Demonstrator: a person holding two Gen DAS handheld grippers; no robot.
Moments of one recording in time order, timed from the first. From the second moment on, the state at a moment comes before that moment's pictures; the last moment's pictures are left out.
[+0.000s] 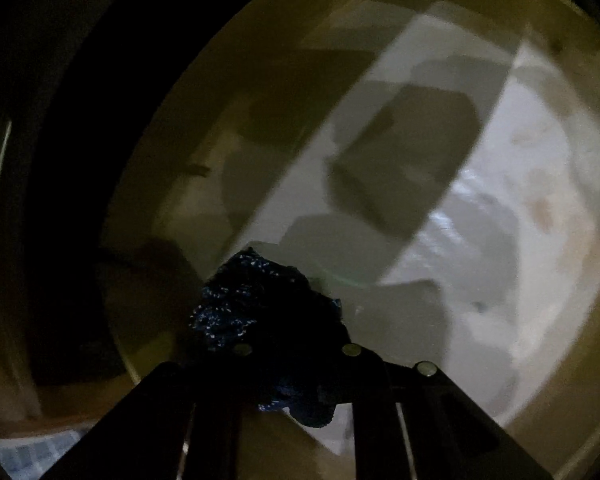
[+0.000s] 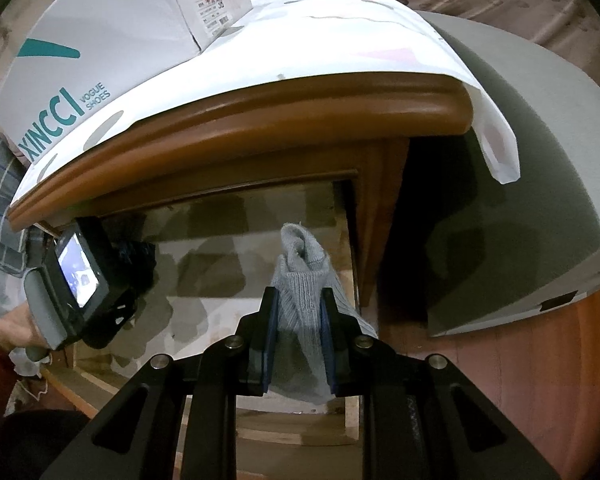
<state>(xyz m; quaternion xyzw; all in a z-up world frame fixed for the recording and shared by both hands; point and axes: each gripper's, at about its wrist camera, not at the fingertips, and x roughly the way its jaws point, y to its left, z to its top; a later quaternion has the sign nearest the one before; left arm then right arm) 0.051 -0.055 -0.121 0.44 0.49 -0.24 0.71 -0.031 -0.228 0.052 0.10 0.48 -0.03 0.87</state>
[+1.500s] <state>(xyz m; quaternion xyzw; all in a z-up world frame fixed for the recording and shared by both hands) 0.047 0.028 -0.068 0.32 0.56 -0.32 0.70 -0.026 -0.220 0.047 0.07 0.49 -0.01 0.87</state>
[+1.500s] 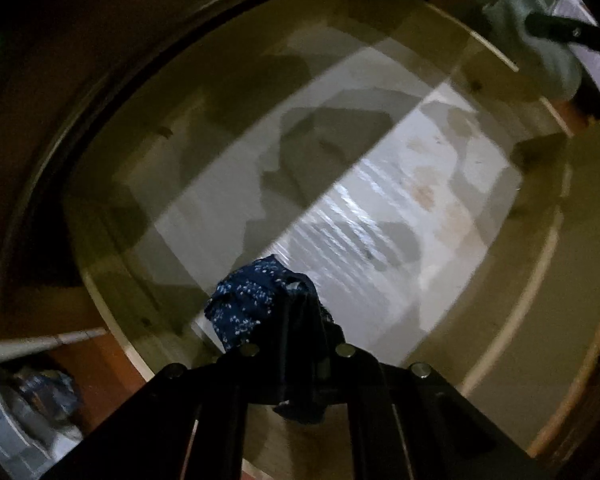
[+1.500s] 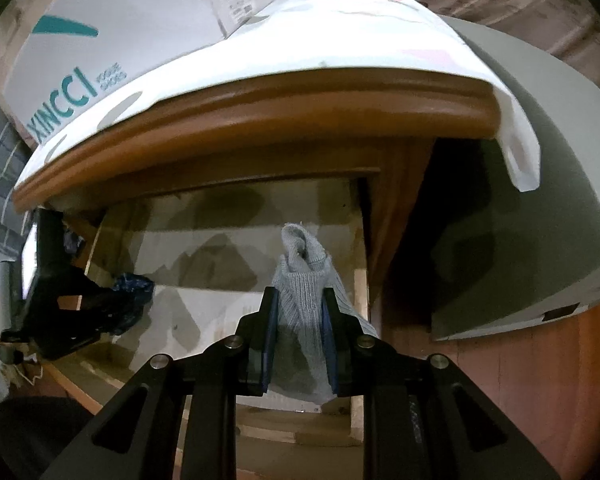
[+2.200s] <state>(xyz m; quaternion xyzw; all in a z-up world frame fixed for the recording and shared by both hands) -0.013 -0.006 0.015 0.23 0.45 -0.24 0.83 -0.021 -0.214 0.039 0.05 0.49 -0.02 0.87</state>
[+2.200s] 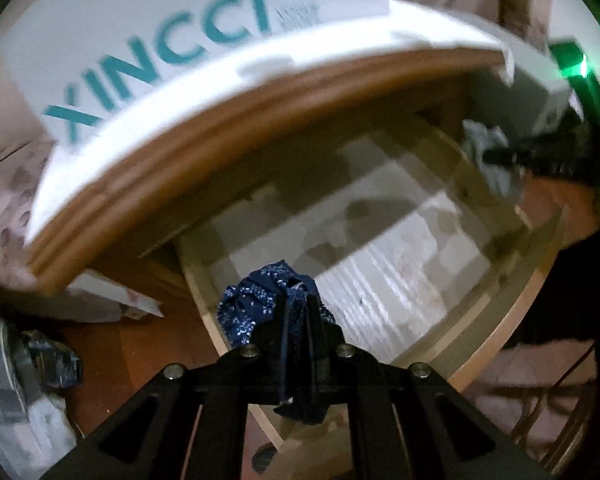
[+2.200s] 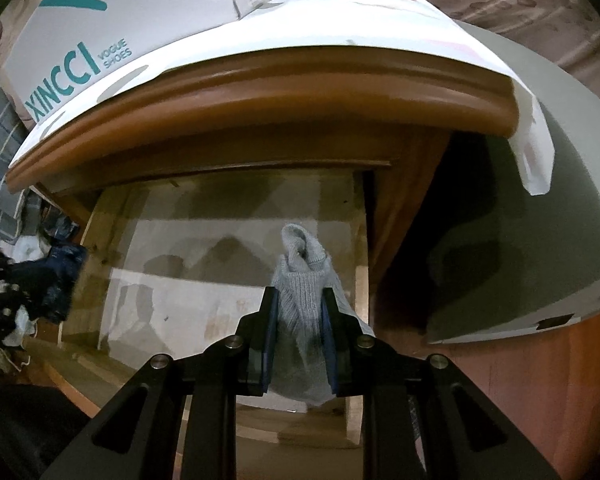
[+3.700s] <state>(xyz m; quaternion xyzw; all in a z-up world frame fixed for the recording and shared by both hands) 0.103 -0.016 0.276 0.10 0.32 -0.10 0.94 -0.021 -0.214 0.041 0.06 0.49 -0.02 0.87</state>
